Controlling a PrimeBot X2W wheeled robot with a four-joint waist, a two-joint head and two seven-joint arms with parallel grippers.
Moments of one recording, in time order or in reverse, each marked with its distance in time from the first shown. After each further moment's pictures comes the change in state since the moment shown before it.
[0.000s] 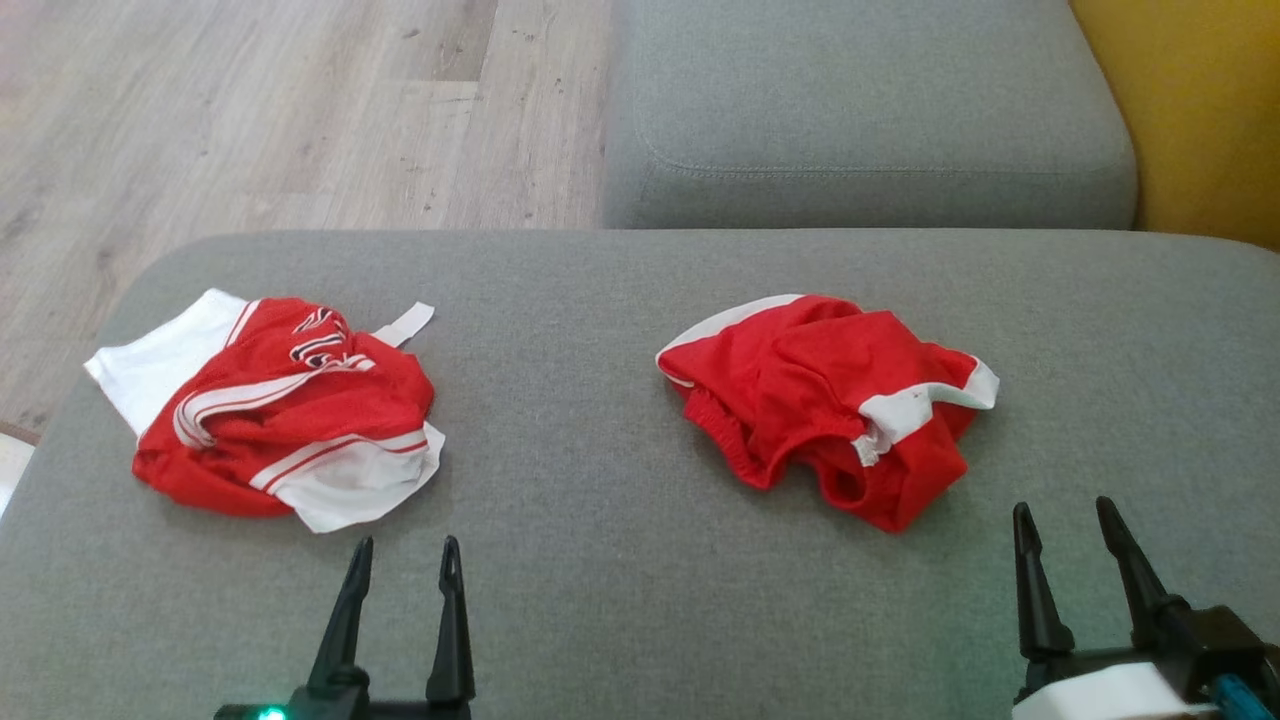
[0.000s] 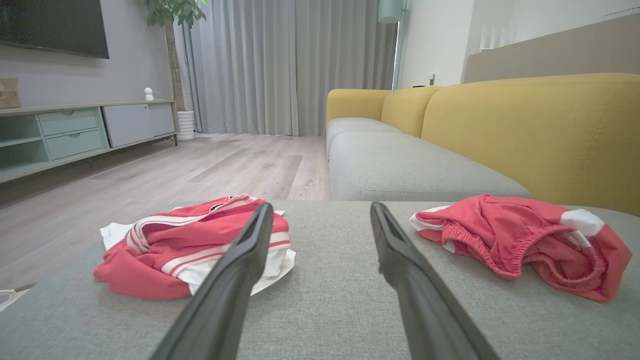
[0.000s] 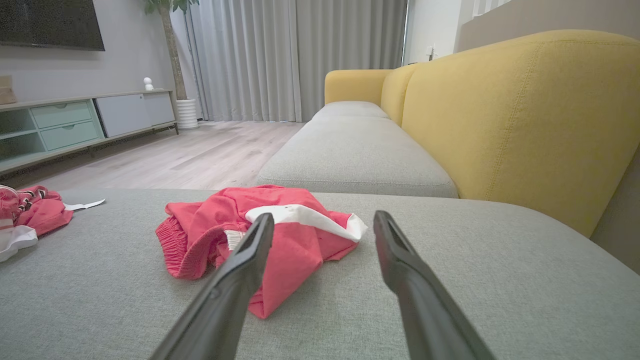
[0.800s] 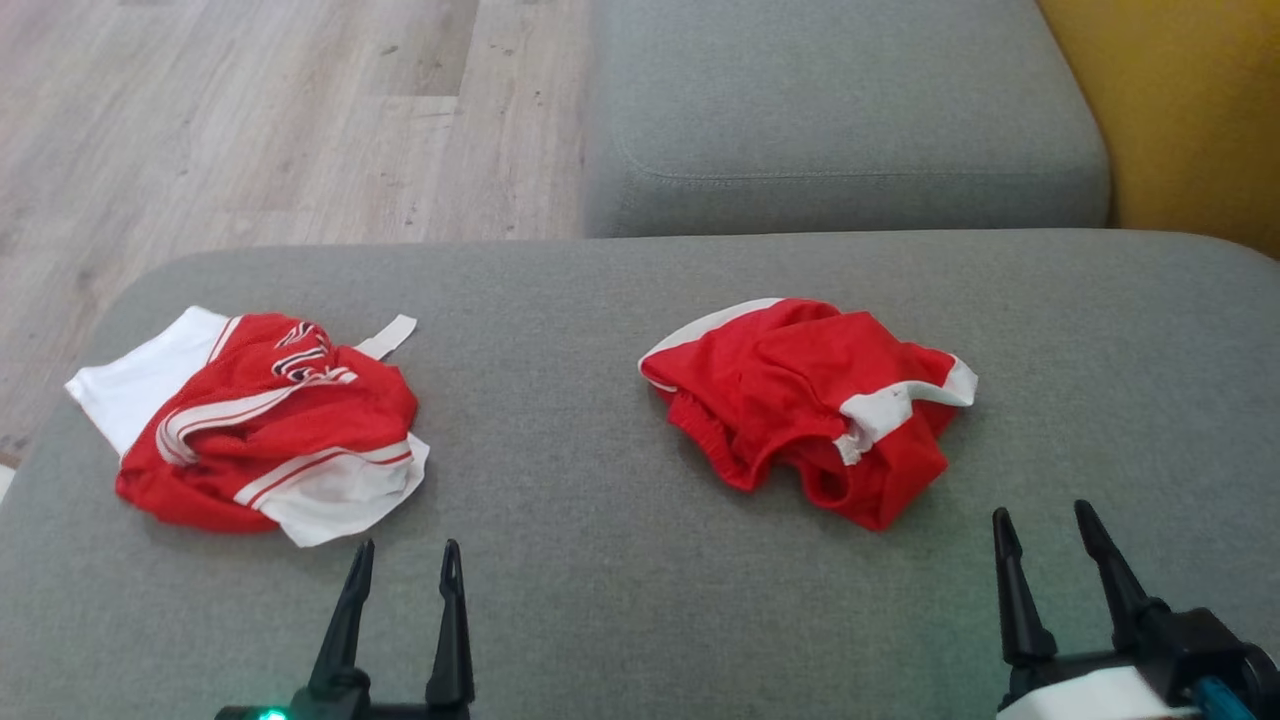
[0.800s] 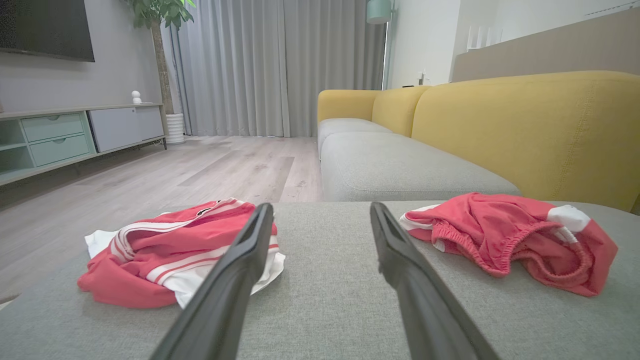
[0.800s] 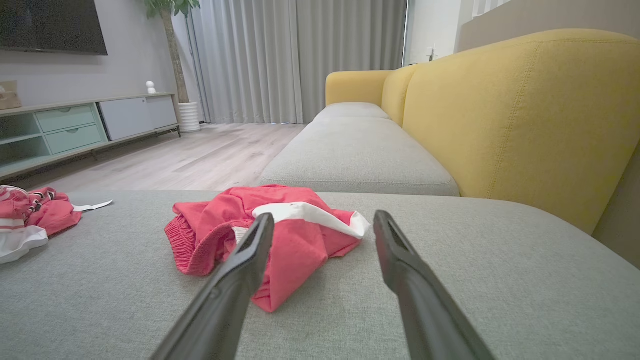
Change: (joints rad) left arm 0.001 -0.004 0.010 0.008 0.015 -0.016 0.000; right arm 0.005 0.000 0.030 0.000 0.004 0.000 0.000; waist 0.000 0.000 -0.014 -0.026
